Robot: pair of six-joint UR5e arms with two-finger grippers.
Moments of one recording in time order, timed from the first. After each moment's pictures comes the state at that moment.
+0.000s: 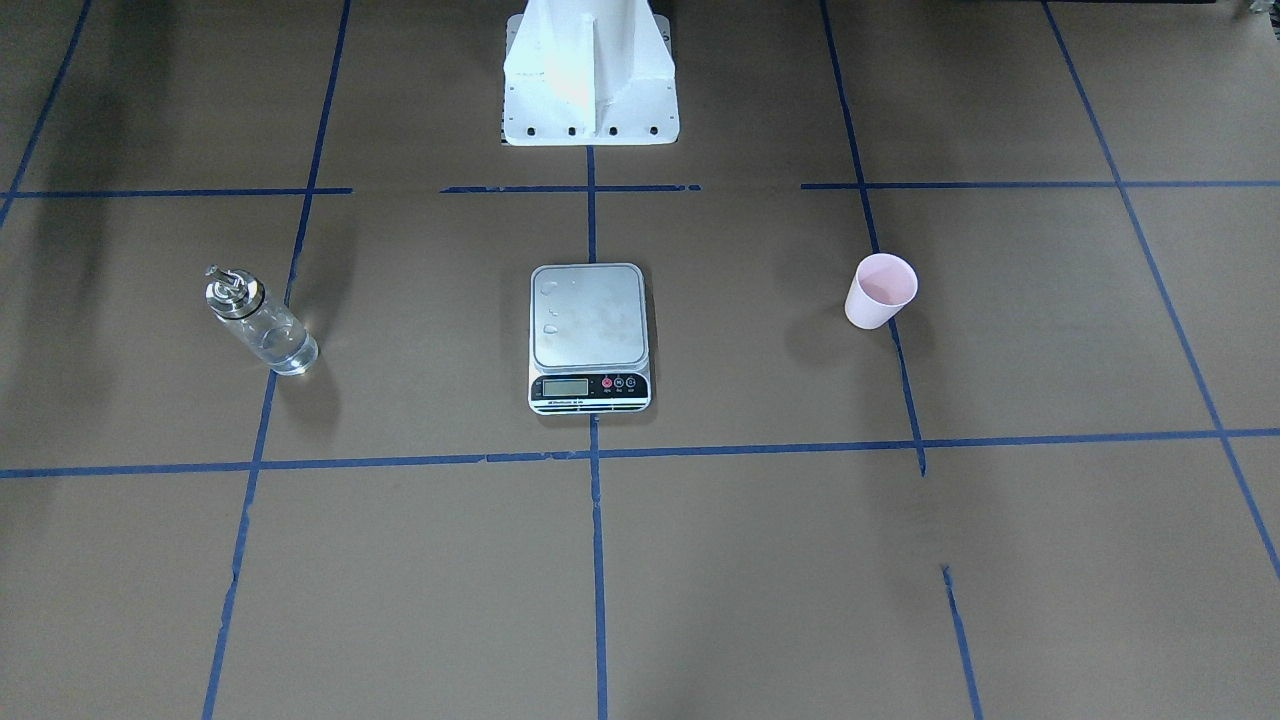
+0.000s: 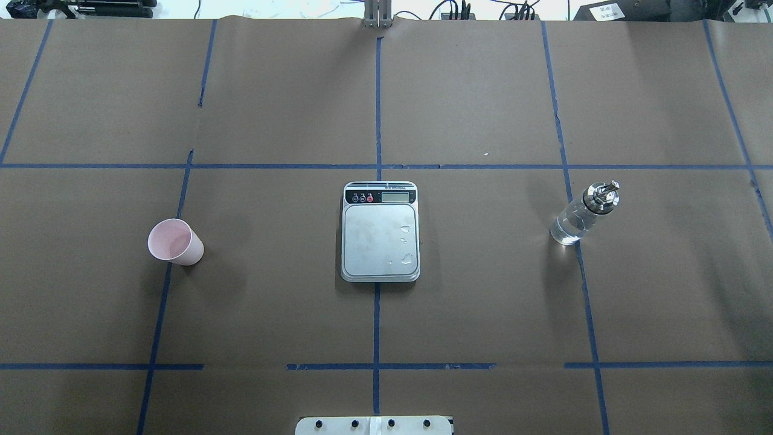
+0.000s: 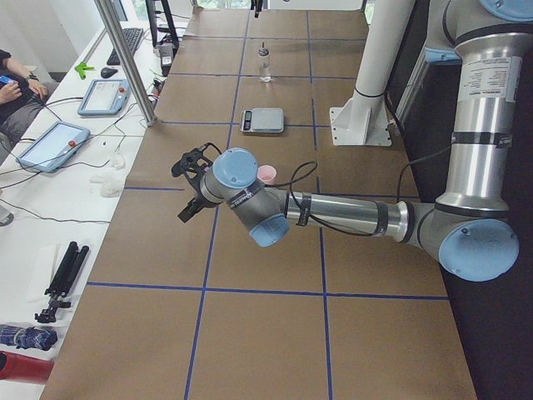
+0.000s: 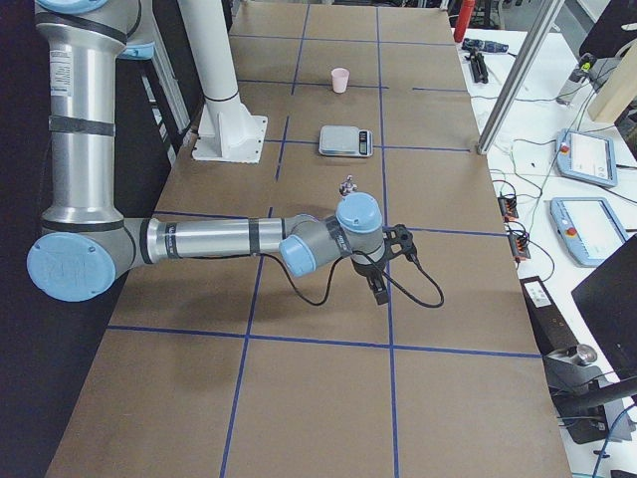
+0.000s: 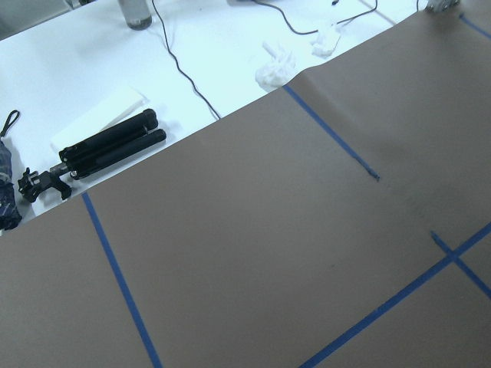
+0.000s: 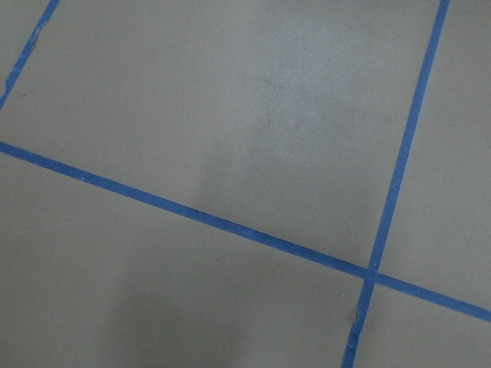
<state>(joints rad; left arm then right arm) -1.49 -1.58 -1.65 -2.45 -2.49 -0.24 1.39 -1.64 1.69 -1.14 2.28 0.15</state>
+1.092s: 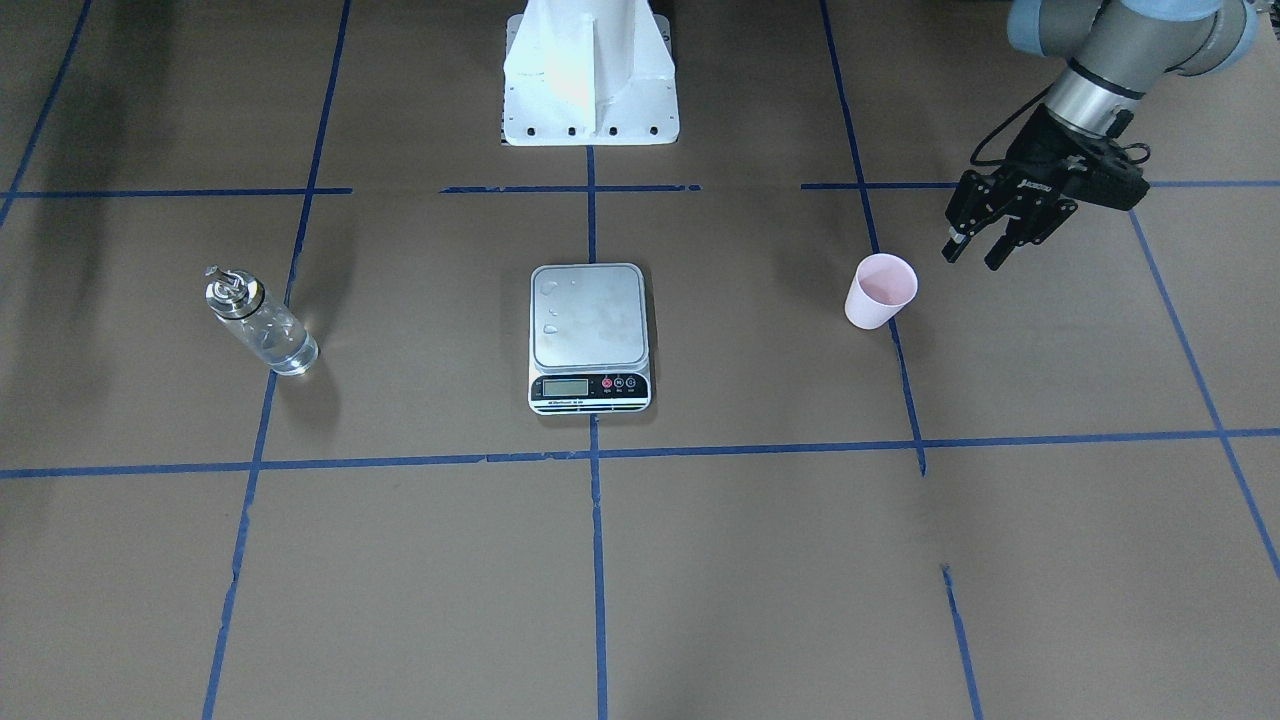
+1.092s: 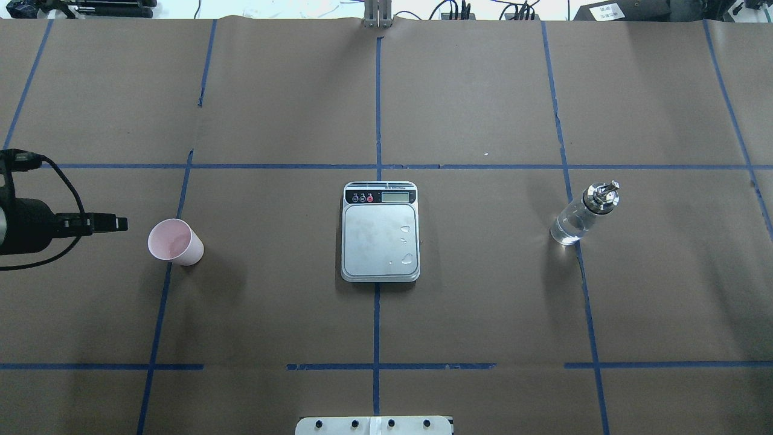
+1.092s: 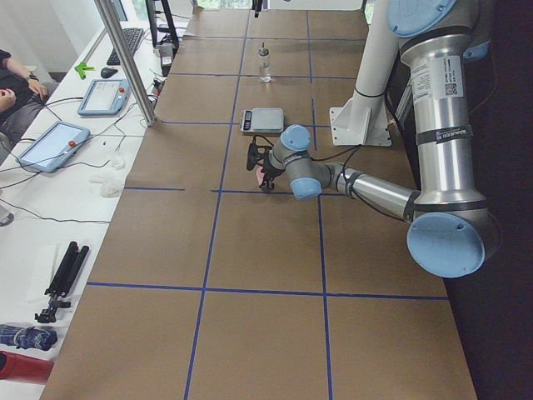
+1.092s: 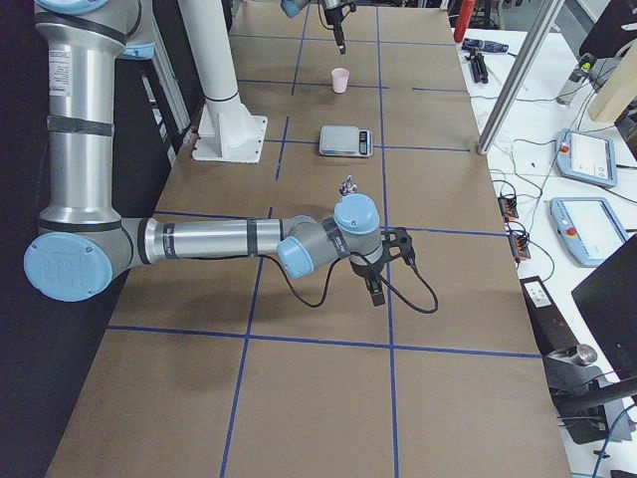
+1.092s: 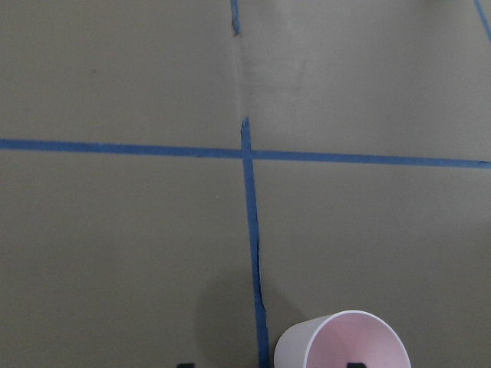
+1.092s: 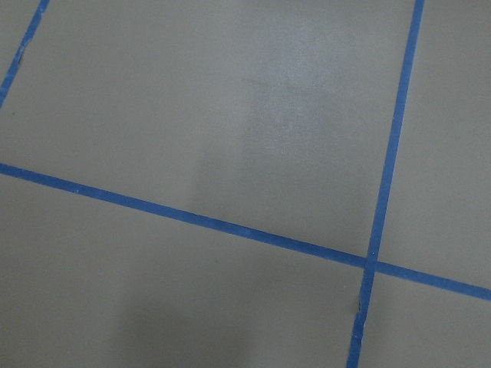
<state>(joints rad) -0.72 -1.39 -1.97 -2.41 -1.85 -1.23 1.39 -1.65 1.70 -1.13 2.28 0.22</state>
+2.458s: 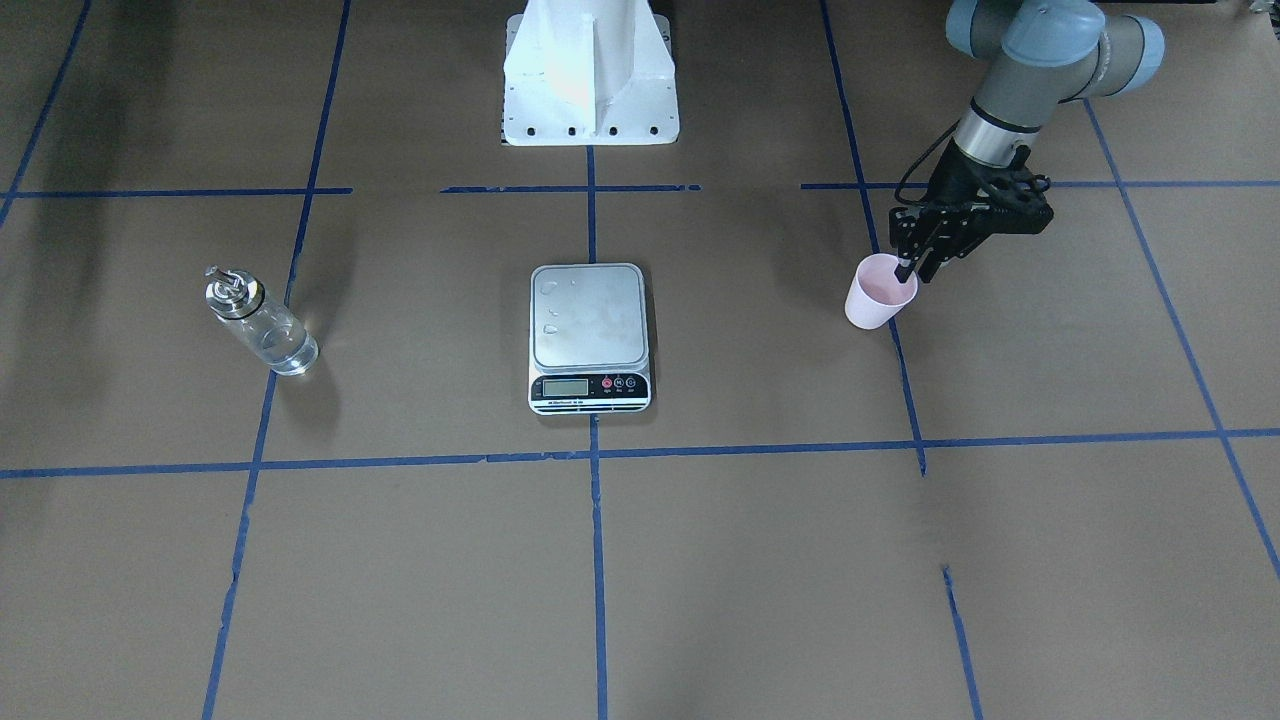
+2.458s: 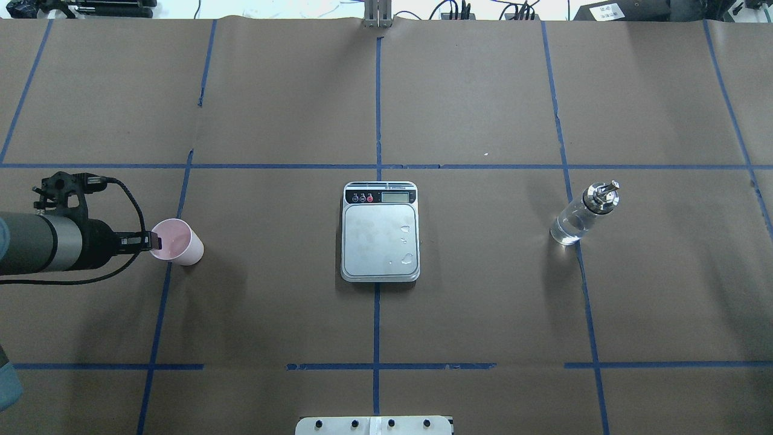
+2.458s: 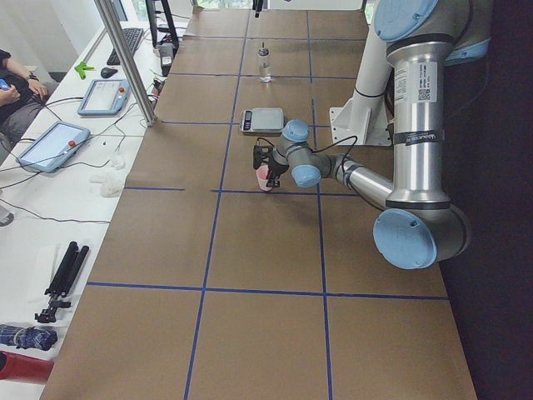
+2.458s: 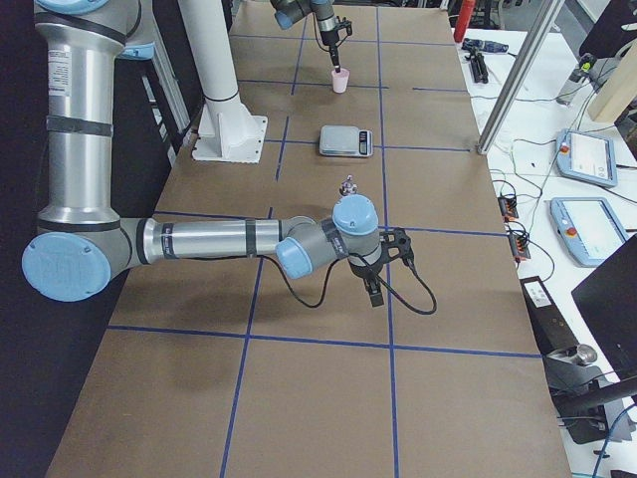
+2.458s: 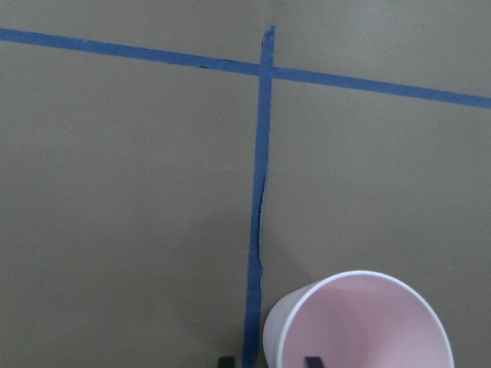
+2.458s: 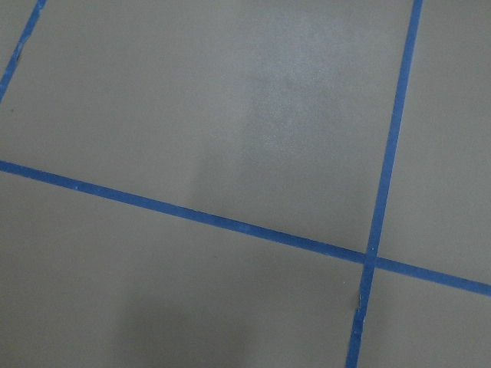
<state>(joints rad) -0.60 -1.49 -1.96 -2.22 -1.76 -1.28 1.39 -1.65 1.70 -1.13 2.29 0.22</state>
